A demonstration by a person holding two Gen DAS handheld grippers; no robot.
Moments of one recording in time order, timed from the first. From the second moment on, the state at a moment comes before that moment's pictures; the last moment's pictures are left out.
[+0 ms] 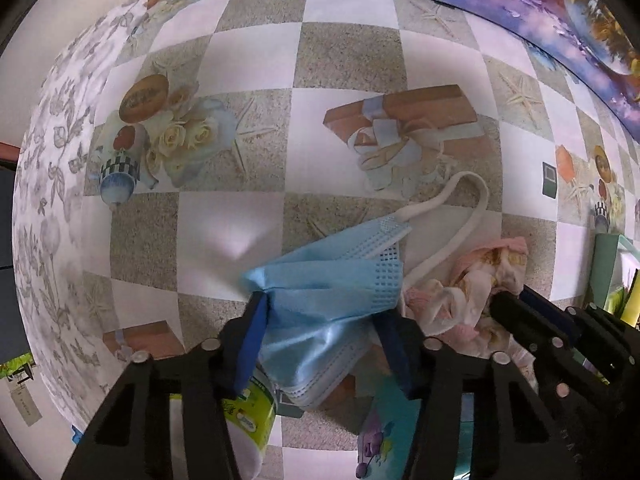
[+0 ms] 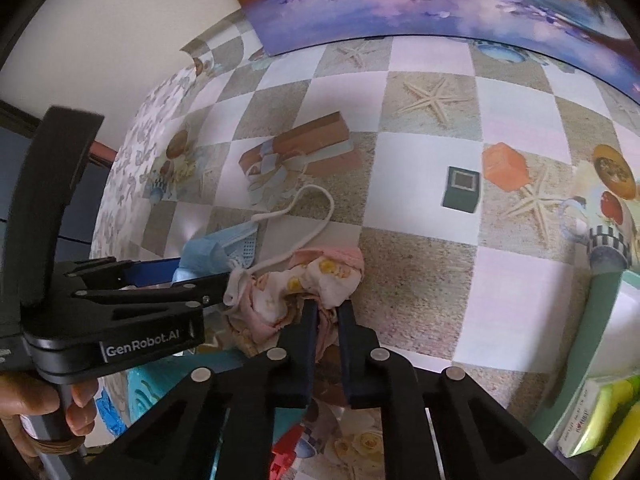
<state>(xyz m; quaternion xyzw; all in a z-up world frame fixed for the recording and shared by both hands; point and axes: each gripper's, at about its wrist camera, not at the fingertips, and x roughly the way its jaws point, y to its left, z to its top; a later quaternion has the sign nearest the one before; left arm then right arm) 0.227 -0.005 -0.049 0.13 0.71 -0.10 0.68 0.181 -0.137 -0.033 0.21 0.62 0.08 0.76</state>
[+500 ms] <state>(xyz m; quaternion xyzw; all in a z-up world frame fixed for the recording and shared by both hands) 0.218 0.014 -0.010 0.07 0.67 -0.08 0.73 0.134 -0.191 0.005 0.26 0.56 0.03 0.79</state>
